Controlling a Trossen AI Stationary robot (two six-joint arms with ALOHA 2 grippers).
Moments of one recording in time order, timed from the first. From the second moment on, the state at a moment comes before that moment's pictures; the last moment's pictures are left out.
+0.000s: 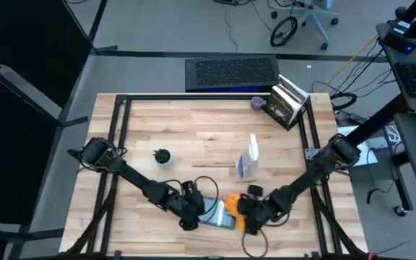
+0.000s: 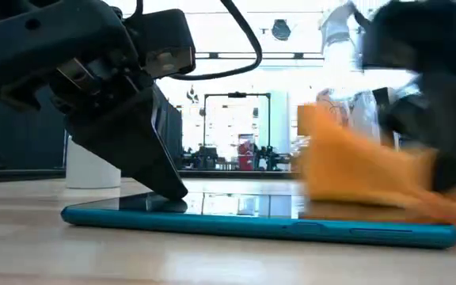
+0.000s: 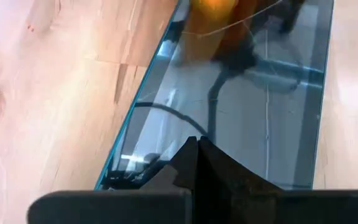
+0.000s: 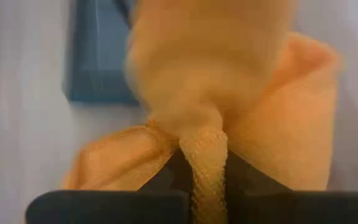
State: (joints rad) left arm -0.50 1.95 0.99 -0.05 -0.28 -0.57; right arm 0.67 1.77 0.98 -0.41 0.27 0.83
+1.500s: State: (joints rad) left arm -0.50 1.93 0.99 -0.01 -0.28 -0.54; right arm 0.63 1.74 0.99 -0.03 0.51 0.60
